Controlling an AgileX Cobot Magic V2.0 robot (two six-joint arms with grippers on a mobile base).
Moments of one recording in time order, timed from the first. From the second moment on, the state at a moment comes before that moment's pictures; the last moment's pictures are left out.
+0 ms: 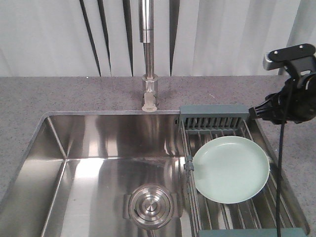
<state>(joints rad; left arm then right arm) -0.11 0.41 -0.63 0.02 0.94 -0.06 0.12 1.40 -1.17 -0.04 0.78 -0.10</state>
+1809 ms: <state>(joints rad) -0.11 0.41 -0.63 0.02 0.94 -0.06 0.12 0.47 -0.60 0.04 0.79 -0.03</state>
